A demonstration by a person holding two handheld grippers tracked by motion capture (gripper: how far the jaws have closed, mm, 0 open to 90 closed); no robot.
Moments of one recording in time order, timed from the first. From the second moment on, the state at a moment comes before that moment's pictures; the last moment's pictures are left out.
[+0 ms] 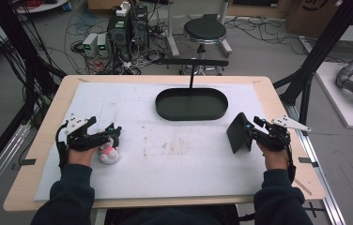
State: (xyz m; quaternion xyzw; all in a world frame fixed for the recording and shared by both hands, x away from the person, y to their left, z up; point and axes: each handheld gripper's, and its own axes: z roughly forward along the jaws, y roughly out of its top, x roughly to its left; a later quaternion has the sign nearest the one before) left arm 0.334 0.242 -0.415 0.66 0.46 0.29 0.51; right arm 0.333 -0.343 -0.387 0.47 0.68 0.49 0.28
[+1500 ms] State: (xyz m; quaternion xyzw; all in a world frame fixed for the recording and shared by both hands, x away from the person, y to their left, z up) left arm 0.334 0.244 -0.415 0.66 0.46 0.30 0.51; right arm 0.355 -0.298 -0.361 0.45 0.71 0.45 0.30
